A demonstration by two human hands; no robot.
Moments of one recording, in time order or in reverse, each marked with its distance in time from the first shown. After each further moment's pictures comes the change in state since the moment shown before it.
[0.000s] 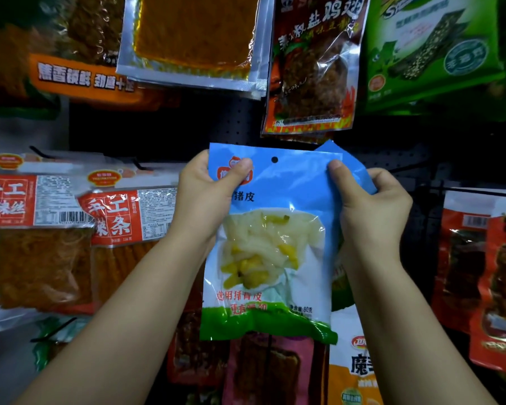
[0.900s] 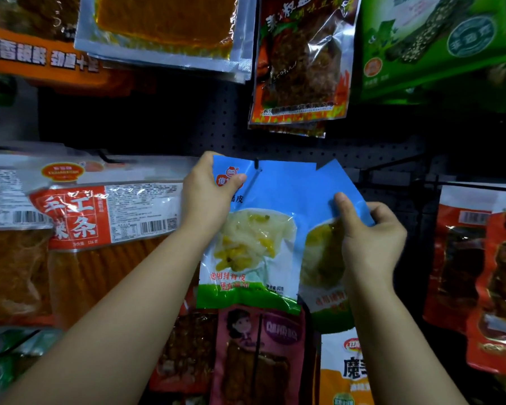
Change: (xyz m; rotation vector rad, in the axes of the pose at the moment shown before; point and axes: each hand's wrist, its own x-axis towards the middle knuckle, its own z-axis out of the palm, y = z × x) left_hand 0.036 -0.061 0.010 0.559 0.059 0.183; right_hand 0.012 0.067 -0.030 -0.209 0.110 0.057
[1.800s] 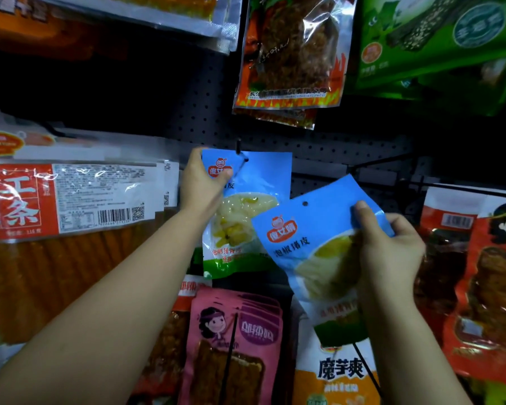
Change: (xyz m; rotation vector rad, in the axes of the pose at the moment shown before) left_hand 0.023 -0.042 0.055 -0.050 -0.008 -0.122; right_hand 0.030 0.022 -0.033 0.017 0.020 0.049
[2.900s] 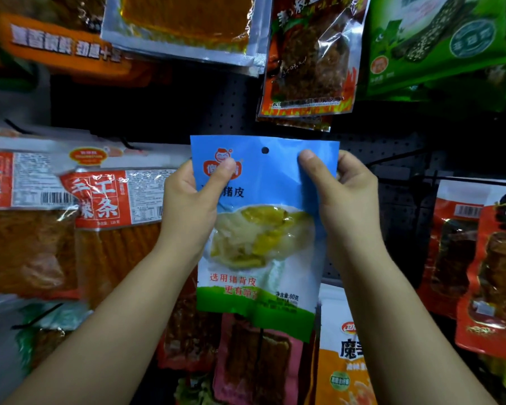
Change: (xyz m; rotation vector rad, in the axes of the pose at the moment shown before) left_hand -0.084 0.069 -0.097 -0.569 -0.073 0.075; right_hand -0.067 -0.087 0.051 0.225 -0.498 -0.101
